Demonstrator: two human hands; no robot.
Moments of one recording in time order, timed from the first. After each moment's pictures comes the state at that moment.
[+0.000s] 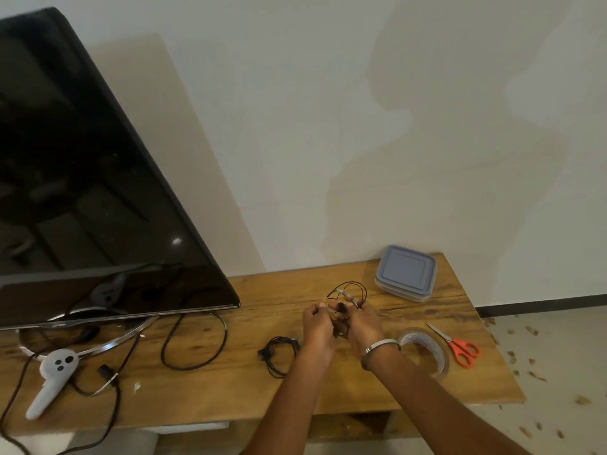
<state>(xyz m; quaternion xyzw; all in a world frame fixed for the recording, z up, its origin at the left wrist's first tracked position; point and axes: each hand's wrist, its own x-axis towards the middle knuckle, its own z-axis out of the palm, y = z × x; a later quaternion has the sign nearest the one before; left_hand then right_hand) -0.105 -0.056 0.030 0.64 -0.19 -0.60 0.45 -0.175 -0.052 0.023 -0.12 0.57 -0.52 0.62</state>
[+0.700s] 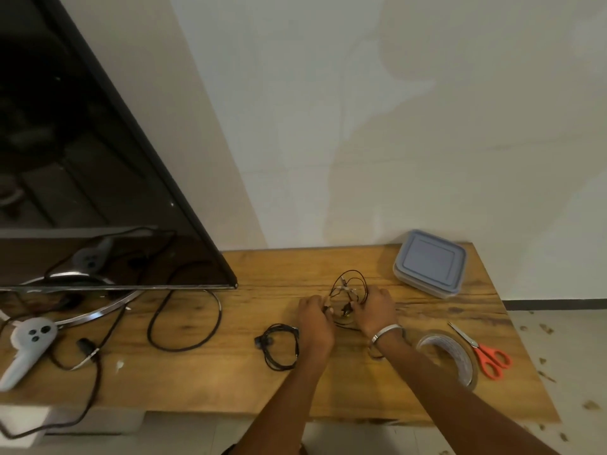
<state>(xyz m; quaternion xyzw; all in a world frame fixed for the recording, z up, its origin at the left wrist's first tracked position) -0.073 -0.076 -0.040 0.74 -0.55 -0.32 0.23 -0.190 -0.091 -0.030 -0.52 0.77 -0.18 0.31</state>
